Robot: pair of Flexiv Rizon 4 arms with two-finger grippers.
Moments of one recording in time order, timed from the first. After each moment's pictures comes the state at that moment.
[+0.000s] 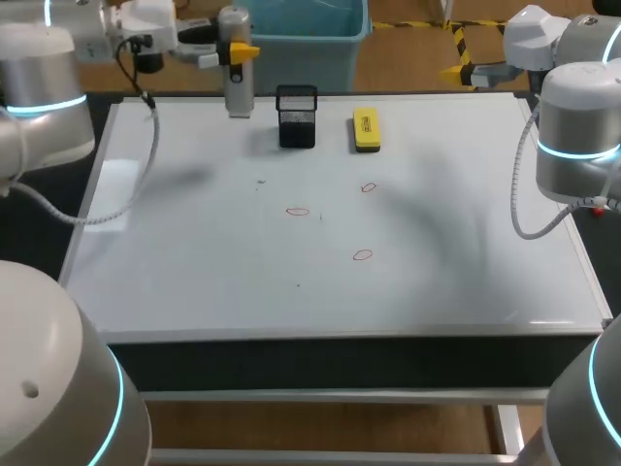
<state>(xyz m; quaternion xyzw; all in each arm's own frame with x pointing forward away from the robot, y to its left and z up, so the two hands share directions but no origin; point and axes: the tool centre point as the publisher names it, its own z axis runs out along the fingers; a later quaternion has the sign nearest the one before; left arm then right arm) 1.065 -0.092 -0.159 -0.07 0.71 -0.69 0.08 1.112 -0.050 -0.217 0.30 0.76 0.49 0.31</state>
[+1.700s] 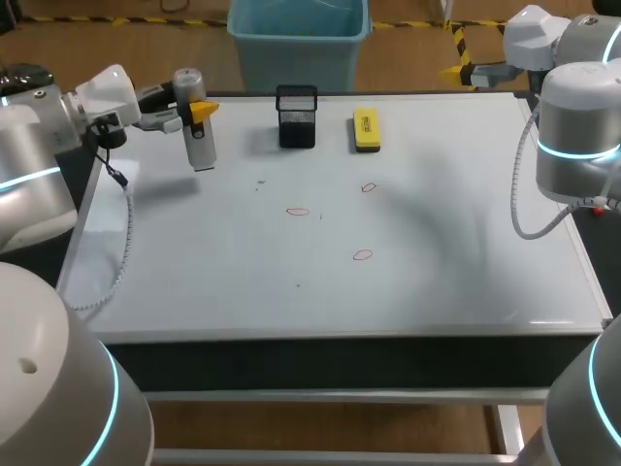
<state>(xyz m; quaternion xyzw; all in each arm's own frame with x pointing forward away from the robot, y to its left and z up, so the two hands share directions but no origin) 1.029 -0.015 -0.234 -0.17 0.68 -0.69 0.16 1.112 -0.050 -0.217 0.30 0.76 0.49 0.31</state>
